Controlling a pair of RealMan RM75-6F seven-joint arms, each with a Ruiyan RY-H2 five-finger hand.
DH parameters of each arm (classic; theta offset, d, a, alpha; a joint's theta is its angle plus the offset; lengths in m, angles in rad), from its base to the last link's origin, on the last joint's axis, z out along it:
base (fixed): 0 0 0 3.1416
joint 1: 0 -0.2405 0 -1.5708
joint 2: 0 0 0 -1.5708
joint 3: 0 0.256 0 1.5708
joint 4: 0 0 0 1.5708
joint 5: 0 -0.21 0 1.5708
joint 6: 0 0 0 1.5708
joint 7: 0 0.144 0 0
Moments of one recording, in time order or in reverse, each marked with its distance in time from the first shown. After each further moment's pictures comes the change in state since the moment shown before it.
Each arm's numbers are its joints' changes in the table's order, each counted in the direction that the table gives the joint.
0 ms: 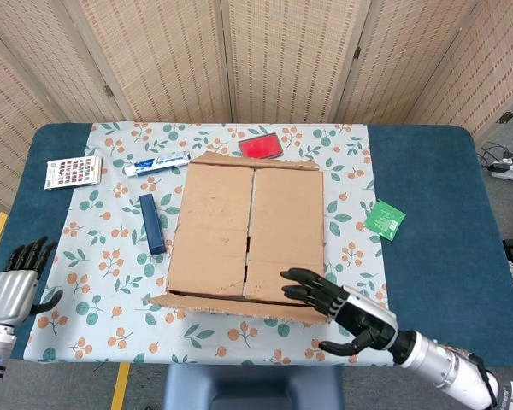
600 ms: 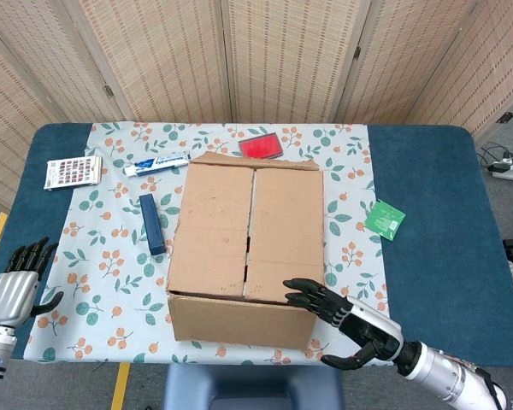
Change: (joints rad) left arm 0.001 -0.002 0.005 0.004 -0.007 0.000 -0.002; right arm 0.020 -0.015 -0.034 0.029 -0.002 0.032 -0.115
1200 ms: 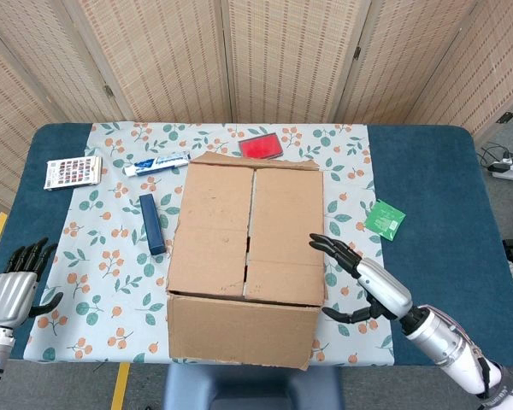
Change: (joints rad) left arm -0.002 -0.009 0.005 -0.002 -0.012 0.003 -0.031; right arm 0.062 0.054 0.182 -0.108 -0.231 -0.075 -0.904
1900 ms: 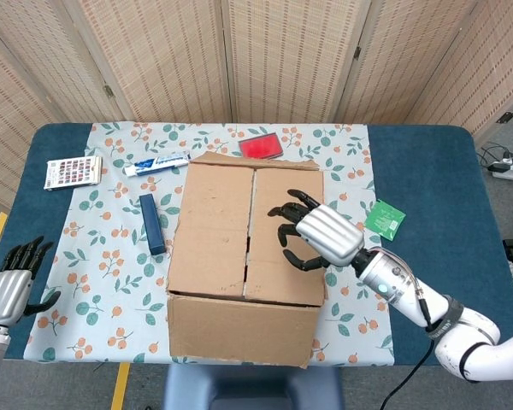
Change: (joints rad) left arm 0.002 -0.008 -0.004 -0.024 0.001 -0.008 -0.065; right arm -0.268 0.001 0.259 -0.006 -0.287 -0.425 -0.605
